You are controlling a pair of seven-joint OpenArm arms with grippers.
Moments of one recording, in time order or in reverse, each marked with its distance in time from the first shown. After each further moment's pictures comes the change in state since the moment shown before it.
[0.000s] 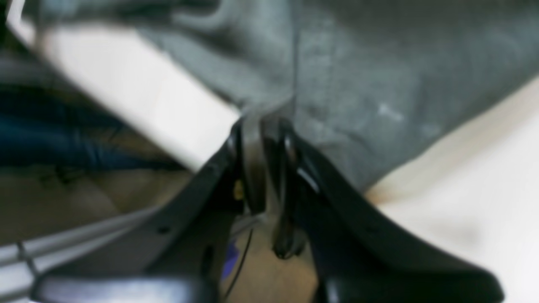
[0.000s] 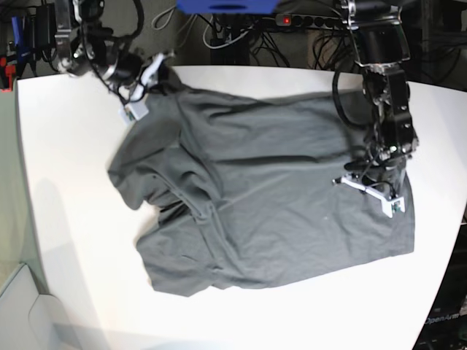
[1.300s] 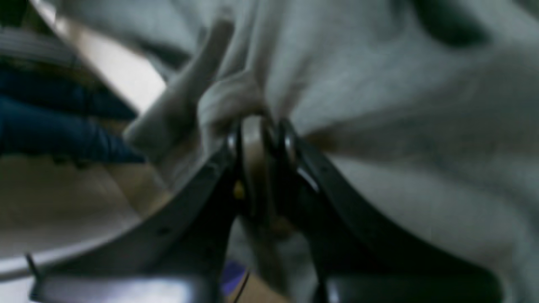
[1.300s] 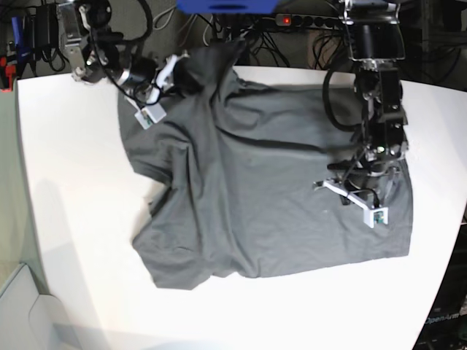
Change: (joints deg) left arm 1.4 0.4 5.9 6.5 -0.3 -0.1 0.1; right arm 4.0 1.8 -7.6 -3.3 0.1 -0.4 2.6
